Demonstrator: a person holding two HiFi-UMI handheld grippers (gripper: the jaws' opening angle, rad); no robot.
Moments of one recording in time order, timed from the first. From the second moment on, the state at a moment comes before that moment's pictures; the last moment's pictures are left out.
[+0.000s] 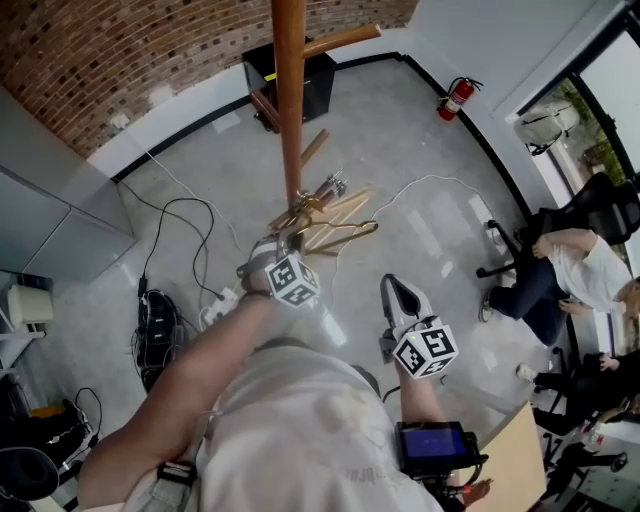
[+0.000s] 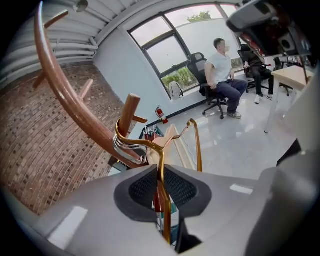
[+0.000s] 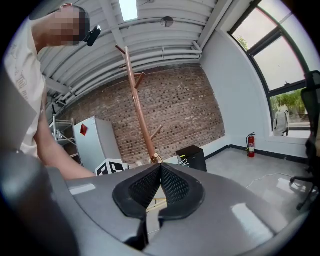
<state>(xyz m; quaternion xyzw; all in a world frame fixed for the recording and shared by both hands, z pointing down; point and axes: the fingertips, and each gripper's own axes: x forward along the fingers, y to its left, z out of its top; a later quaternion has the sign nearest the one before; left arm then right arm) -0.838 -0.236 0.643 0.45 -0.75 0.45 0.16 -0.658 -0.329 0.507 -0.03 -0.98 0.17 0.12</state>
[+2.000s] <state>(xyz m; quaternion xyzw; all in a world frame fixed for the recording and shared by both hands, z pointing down) -0.508 -0.148 0.550 0.57 -0.80 0.11 0.17 -0.456 -0.245 0.504 -0.16 -0.97 0.17 0.07</state>
